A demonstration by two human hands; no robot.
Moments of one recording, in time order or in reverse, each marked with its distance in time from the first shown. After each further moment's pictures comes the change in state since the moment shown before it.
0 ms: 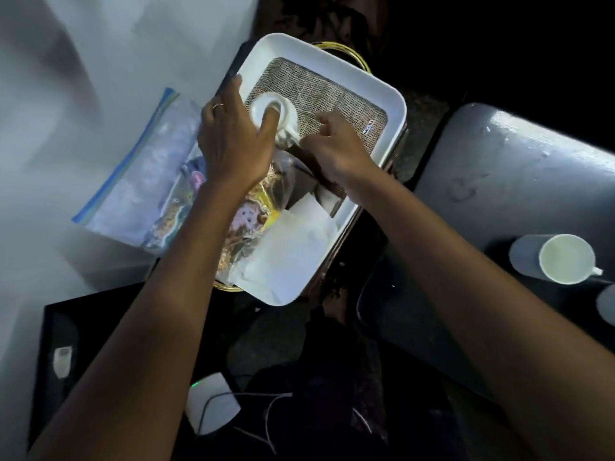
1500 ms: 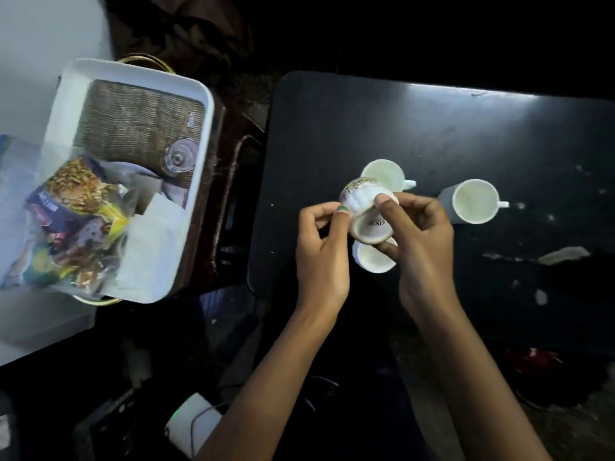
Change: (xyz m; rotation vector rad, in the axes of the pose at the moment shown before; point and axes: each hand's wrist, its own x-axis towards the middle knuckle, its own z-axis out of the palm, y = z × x) left_hand -0.273 0.203 0.082 -0.955 -0.521 -0.373; right_hand -0.241 0.134 -0.181 0.697 0.727 0.170
